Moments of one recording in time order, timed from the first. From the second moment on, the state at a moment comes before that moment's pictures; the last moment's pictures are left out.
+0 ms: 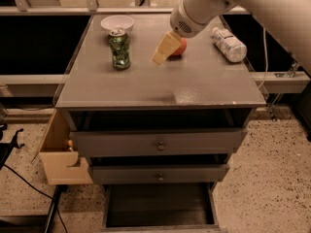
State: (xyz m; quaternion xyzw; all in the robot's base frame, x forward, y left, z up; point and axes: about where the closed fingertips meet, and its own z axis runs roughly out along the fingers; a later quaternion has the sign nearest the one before) arm 0.687 -0.033 0.937 -0.54 0.76 0.03 0.35
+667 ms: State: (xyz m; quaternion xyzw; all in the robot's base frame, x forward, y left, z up) arm 0.732 -0.012 0.917 -0.53 0.75 0.06 0.39
